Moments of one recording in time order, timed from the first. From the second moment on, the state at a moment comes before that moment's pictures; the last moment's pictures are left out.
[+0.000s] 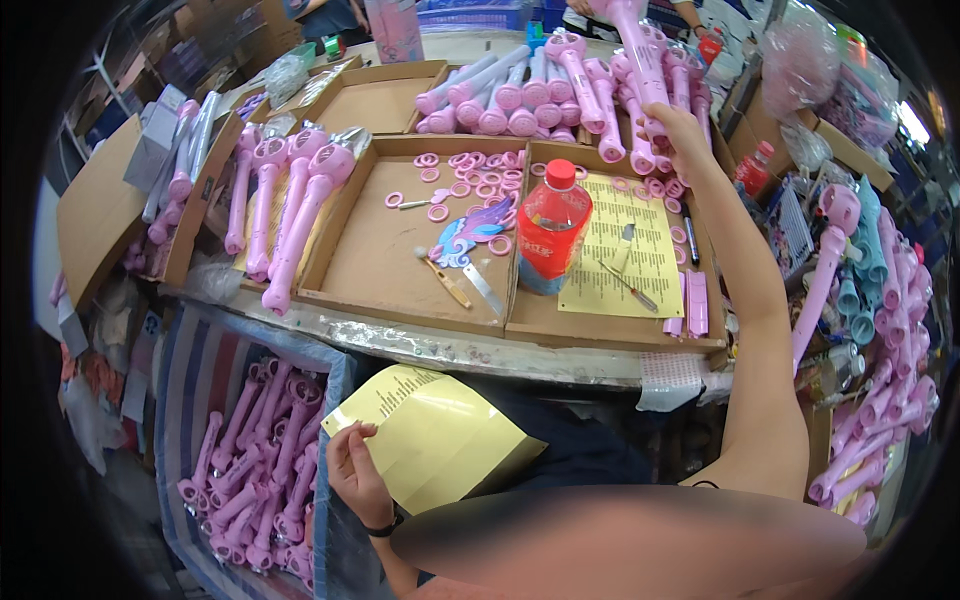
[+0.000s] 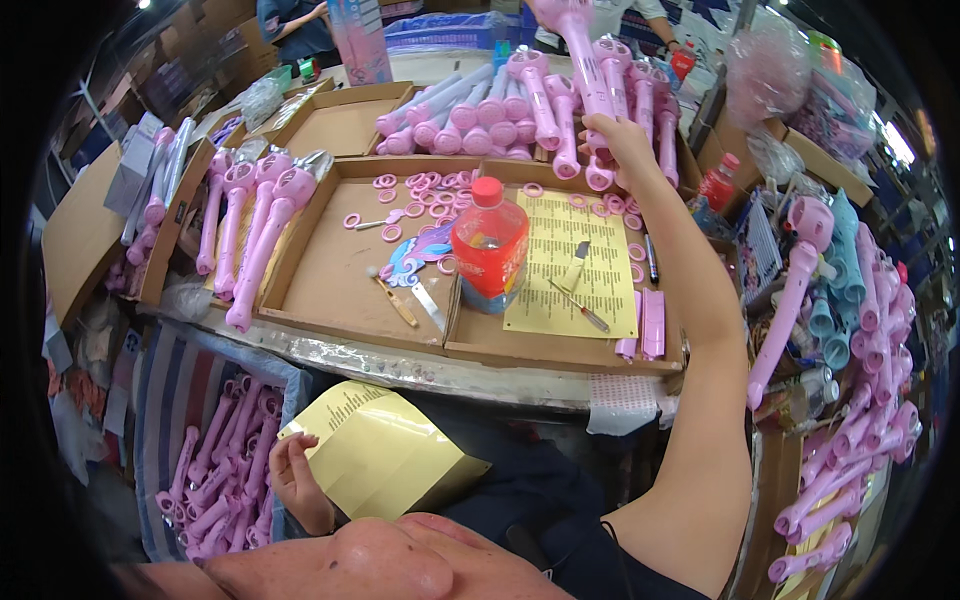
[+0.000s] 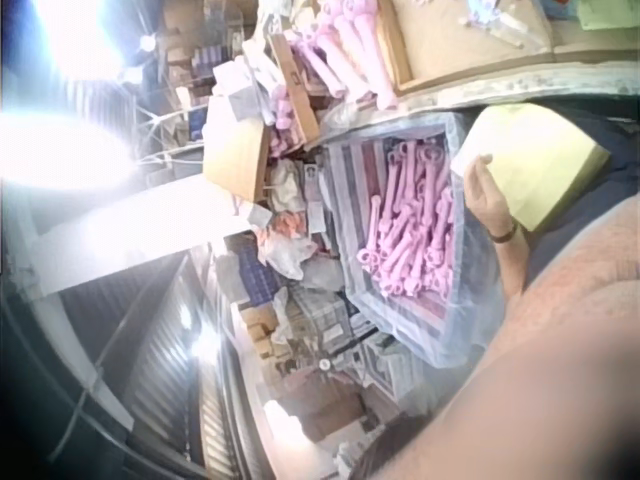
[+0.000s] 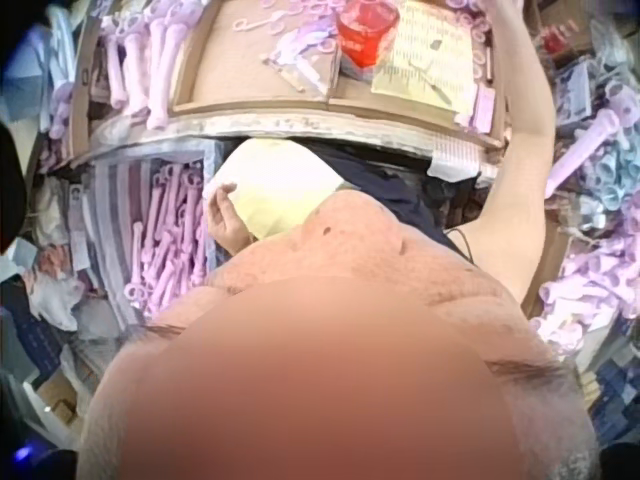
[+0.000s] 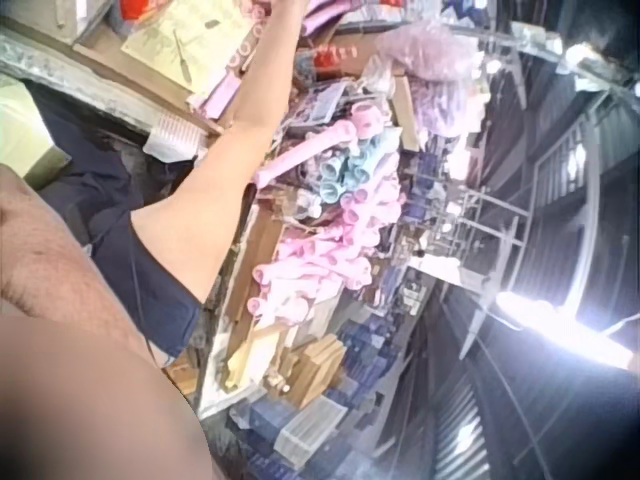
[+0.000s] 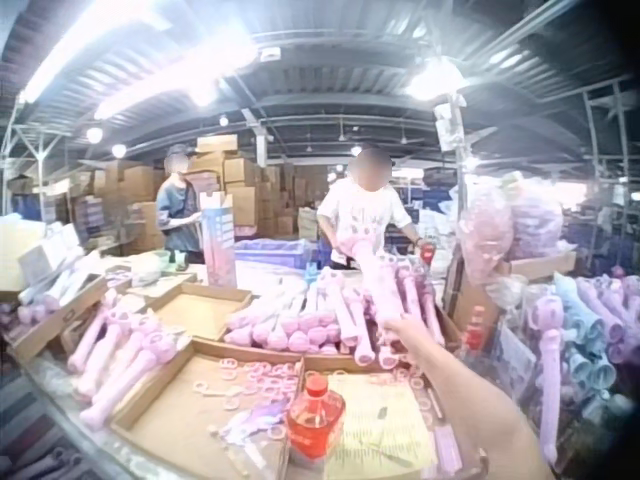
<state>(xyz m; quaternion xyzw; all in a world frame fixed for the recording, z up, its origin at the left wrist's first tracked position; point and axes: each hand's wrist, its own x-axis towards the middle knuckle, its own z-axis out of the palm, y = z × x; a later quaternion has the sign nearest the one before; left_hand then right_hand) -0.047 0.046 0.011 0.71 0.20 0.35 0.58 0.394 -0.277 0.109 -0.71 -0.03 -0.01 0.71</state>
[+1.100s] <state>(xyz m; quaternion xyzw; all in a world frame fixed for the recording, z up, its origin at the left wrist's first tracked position) -0.087 0.077 -0.042 0.36 0.31 0.20 0.86 0.177 -0.122 0.052 -0.71 -0.64 -0.07 0.28</state>
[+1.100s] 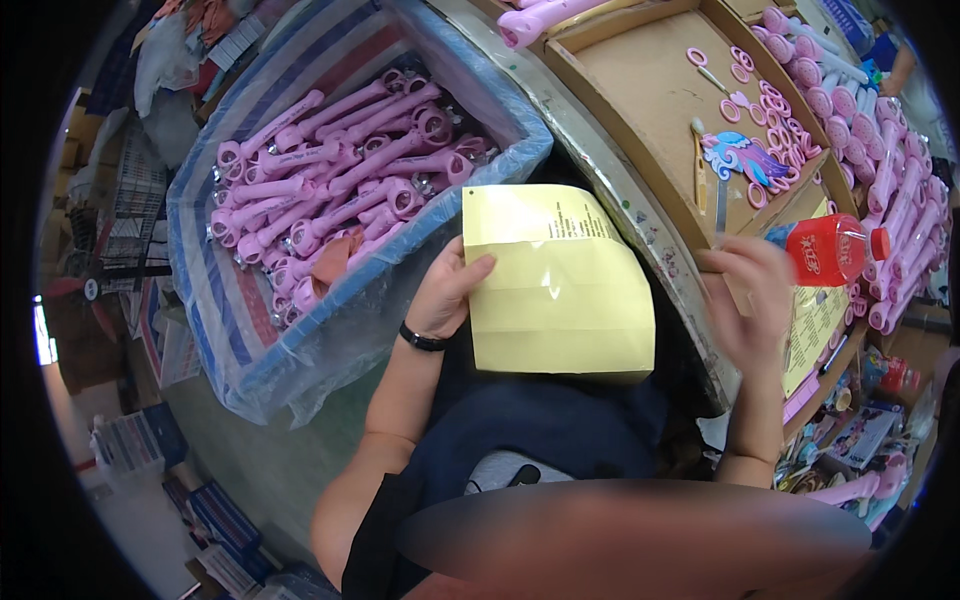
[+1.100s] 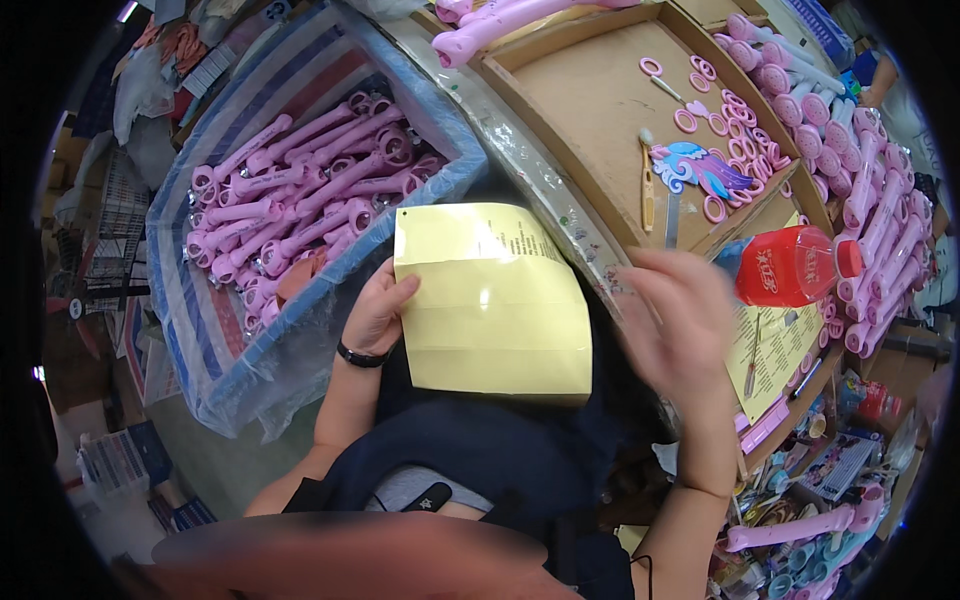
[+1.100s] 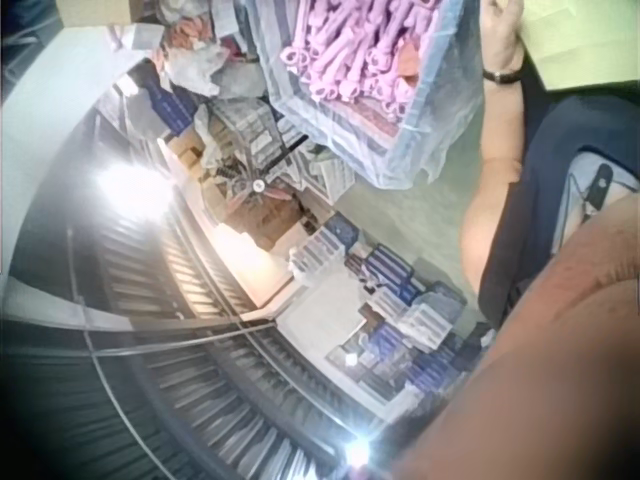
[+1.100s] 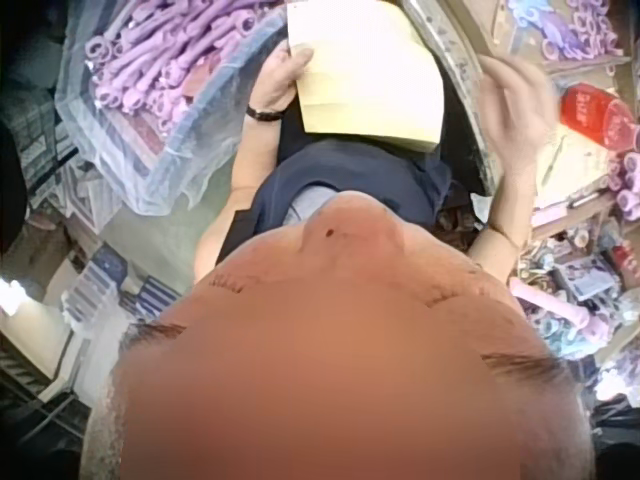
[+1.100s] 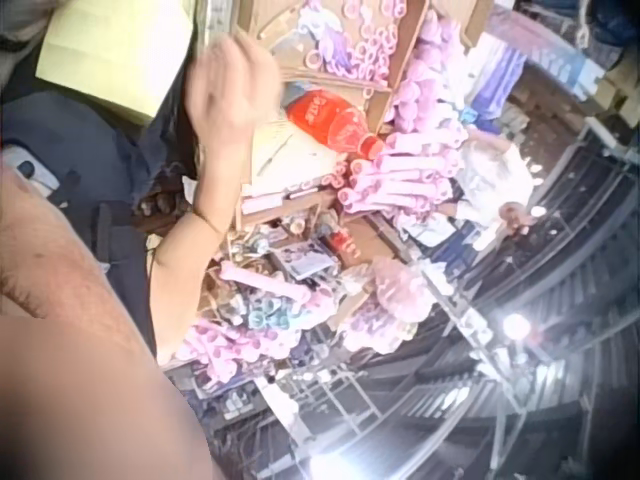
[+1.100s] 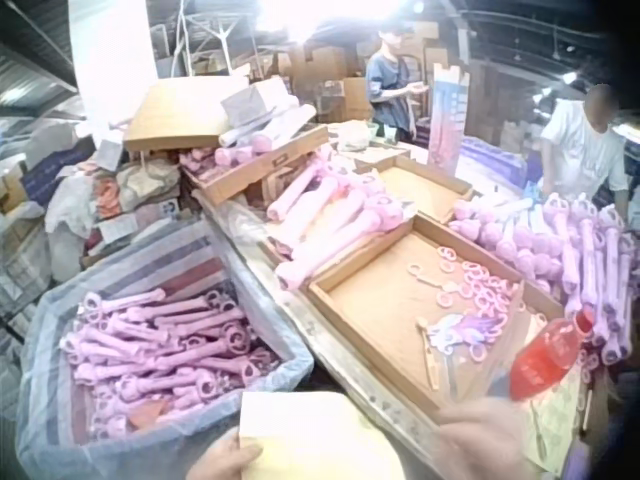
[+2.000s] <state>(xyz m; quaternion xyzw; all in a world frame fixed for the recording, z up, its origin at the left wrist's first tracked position) -0.085 0.078 -0.054 0.50 0.28 0.20 0.79 0.132 0.004 -0.016 -0.69 -0.42 0.44 0.39</state>
